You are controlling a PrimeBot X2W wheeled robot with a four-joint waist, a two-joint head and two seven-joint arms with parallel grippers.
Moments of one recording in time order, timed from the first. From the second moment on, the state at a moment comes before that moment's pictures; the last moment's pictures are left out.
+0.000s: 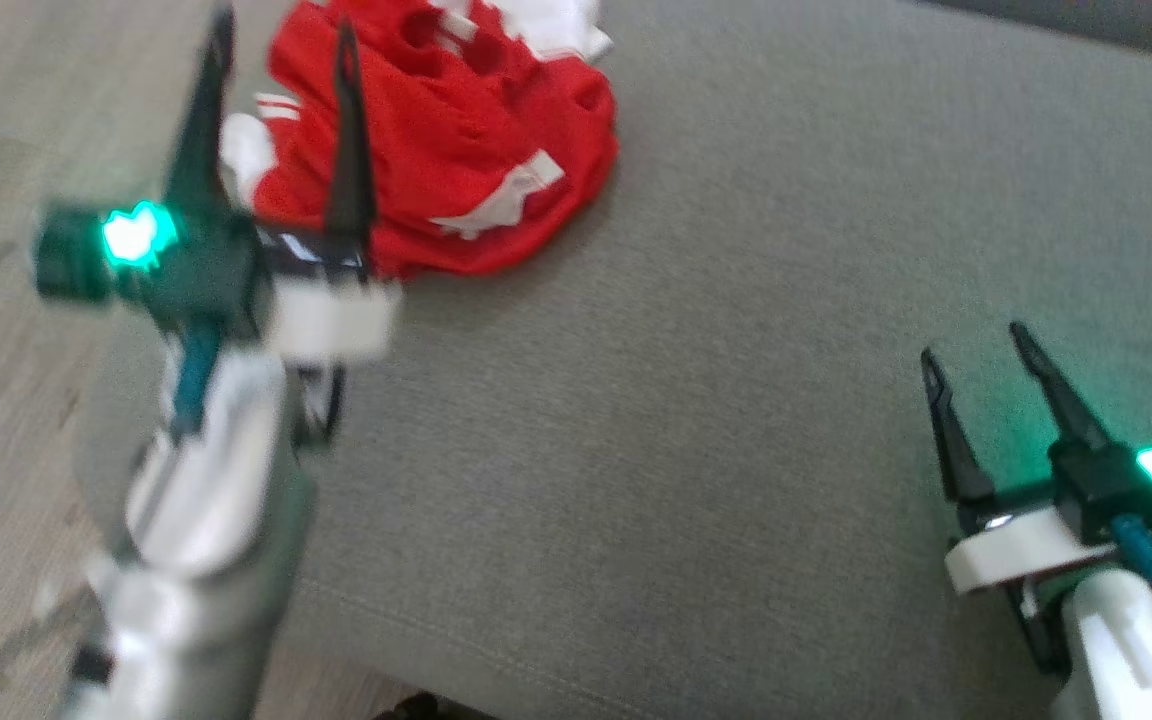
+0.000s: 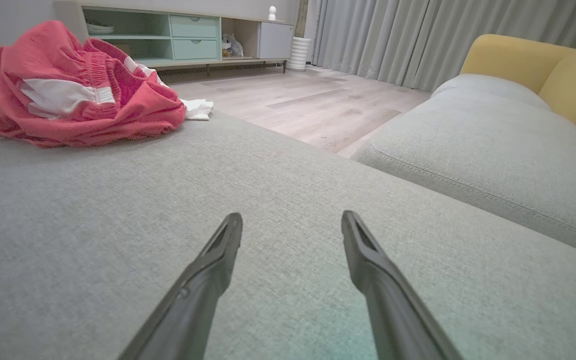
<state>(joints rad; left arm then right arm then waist) -0.58 0.09 -0.24 0.21 -0.03 0.12 -0.26 -0.10 -0.14 0.02 0.21 -0.14 0.13 -0.25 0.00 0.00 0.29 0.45</state>
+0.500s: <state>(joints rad) -1.15 0.19 -0.18 0.86 -0.05 0.02 0.12 -0.20 -0.22 0.05 0.09 -0.14 0.13 -0.26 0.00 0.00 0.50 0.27</state>
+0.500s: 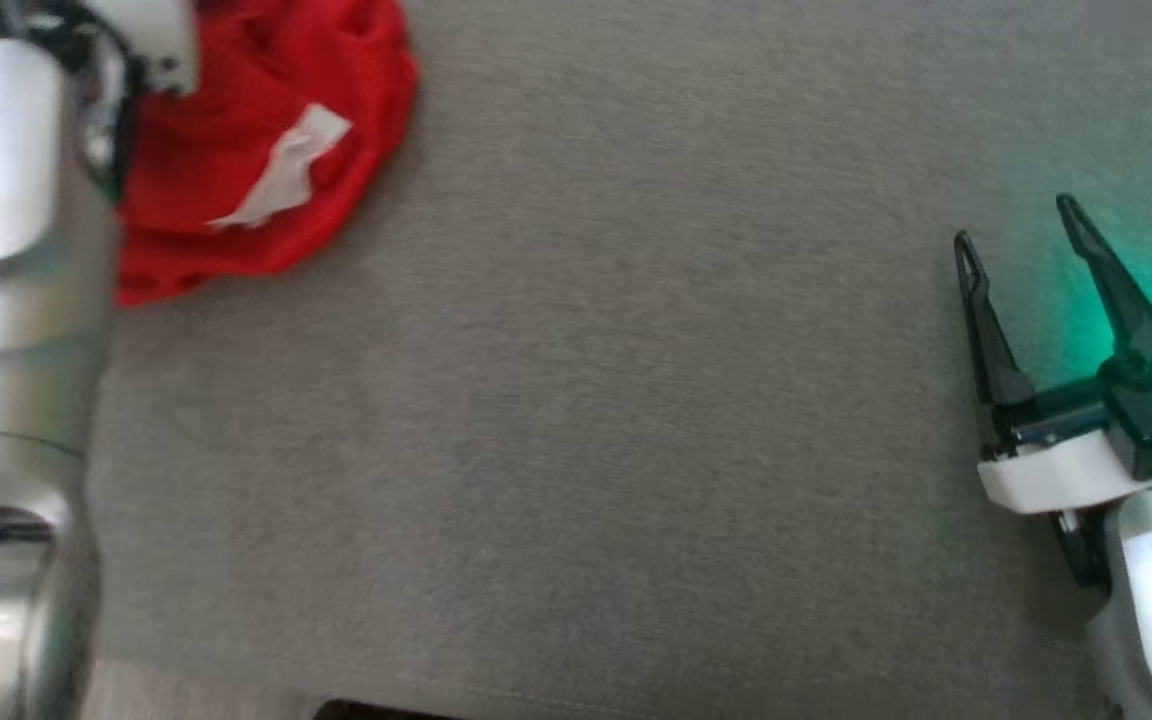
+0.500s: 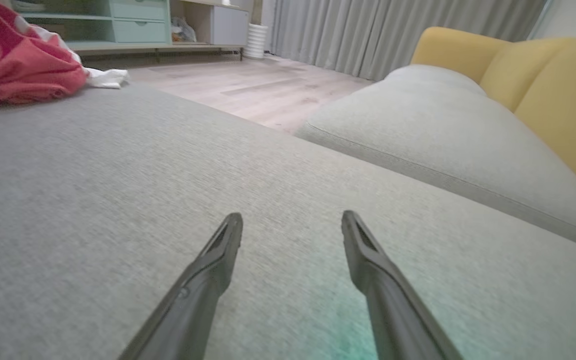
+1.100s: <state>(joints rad) -1.15 0.30 -0.17 1.09 -0.08 -0.02 0.19 -0.21 -0.20 0.02 0.08 -0.14 0.13 -0.26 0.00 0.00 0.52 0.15</state>
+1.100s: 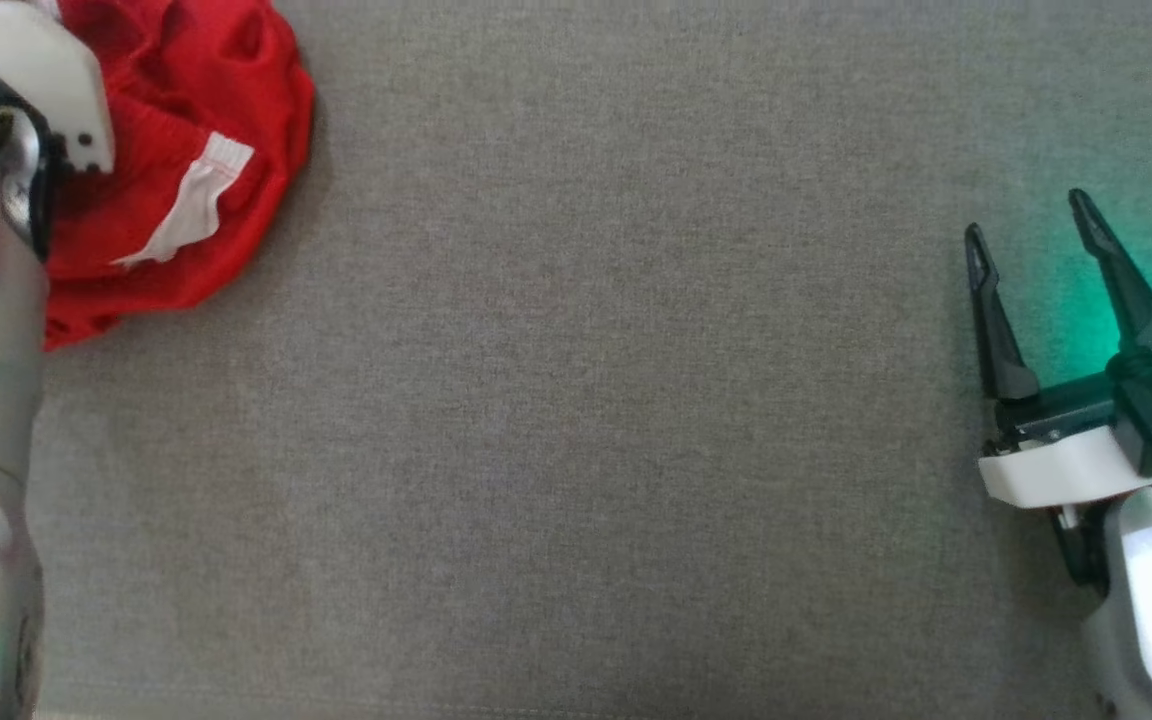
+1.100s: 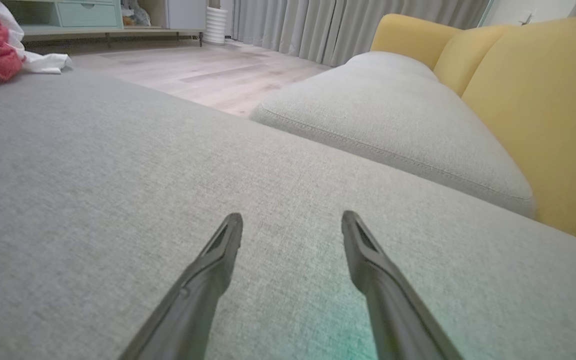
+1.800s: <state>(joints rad) -1.22 0.26 -0.38 0.60 -0.10 -0.12 0.20 -0.11 -0.06 0.09 0.16 -0.10 0.13 -0.26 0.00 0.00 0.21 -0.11</state>
